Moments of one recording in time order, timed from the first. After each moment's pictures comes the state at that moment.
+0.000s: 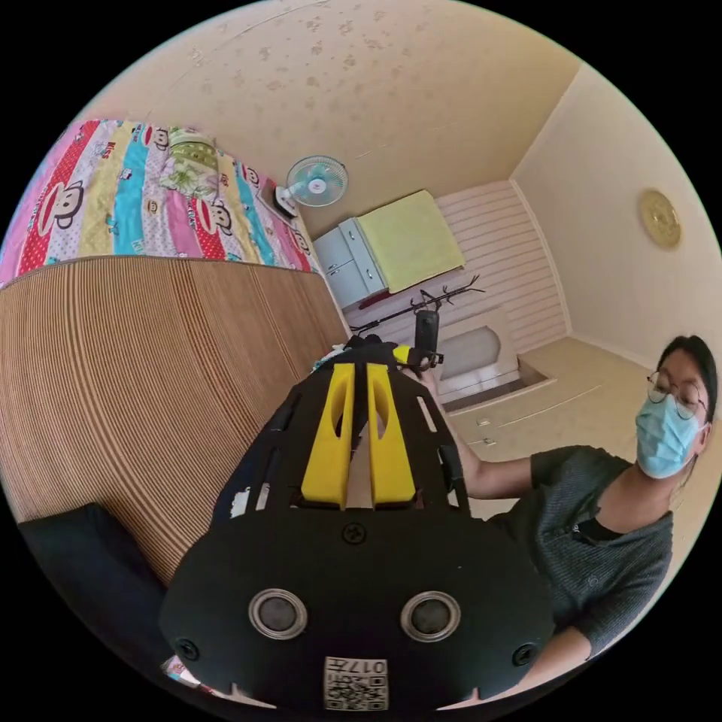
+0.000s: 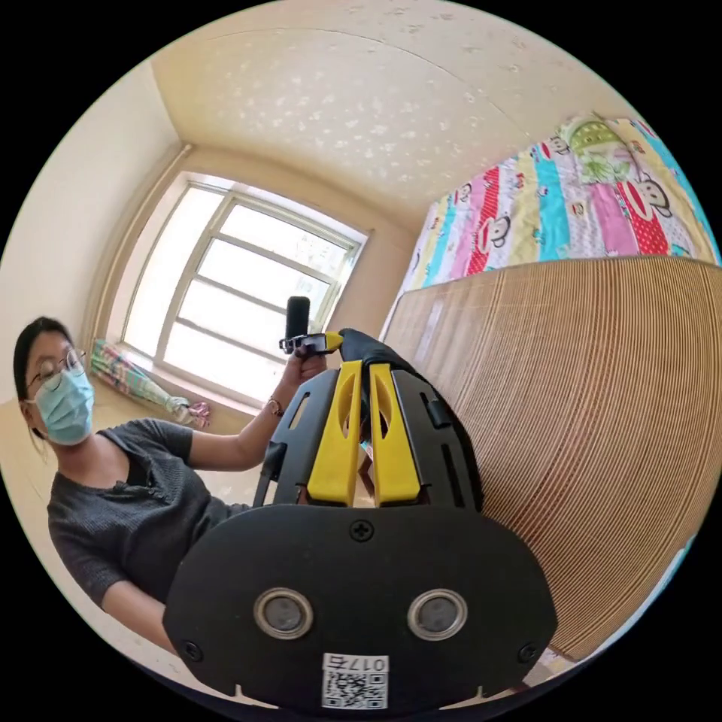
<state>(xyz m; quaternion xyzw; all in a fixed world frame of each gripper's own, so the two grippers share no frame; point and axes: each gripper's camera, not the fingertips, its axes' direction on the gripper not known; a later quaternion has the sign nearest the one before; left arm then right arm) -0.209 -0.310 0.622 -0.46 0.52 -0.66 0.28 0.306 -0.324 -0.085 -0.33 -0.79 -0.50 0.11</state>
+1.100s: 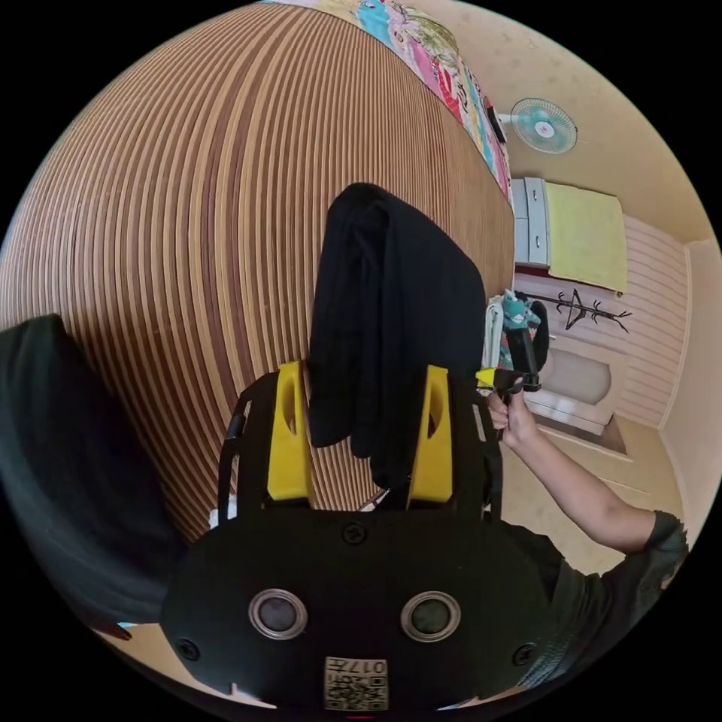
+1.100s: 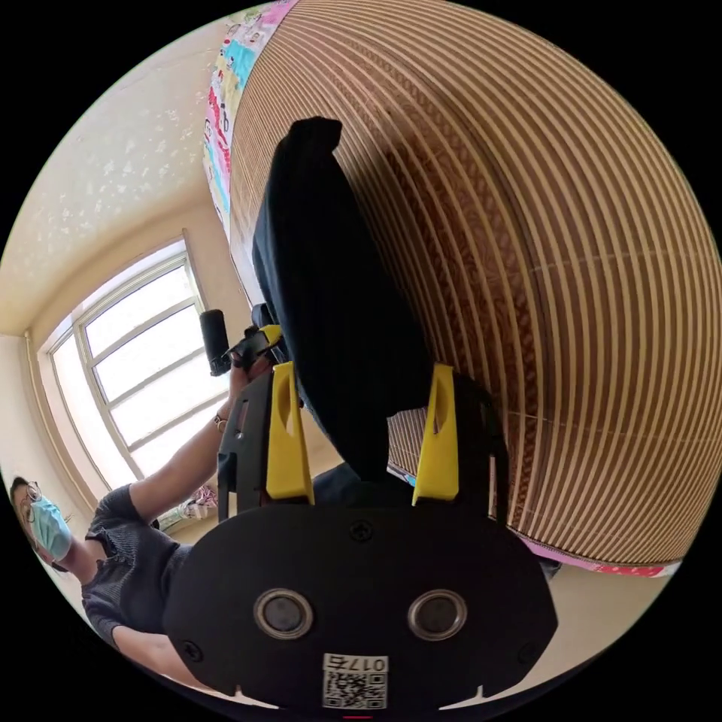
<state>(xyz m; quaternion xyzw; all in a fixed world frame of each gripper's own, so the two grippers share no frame) 0.064 -0.089 0.417 -0.70 0.45 -0.54 0.14 0.242 -0.065 0.031 -0.58 -0.56 -0.52 0.29</state>
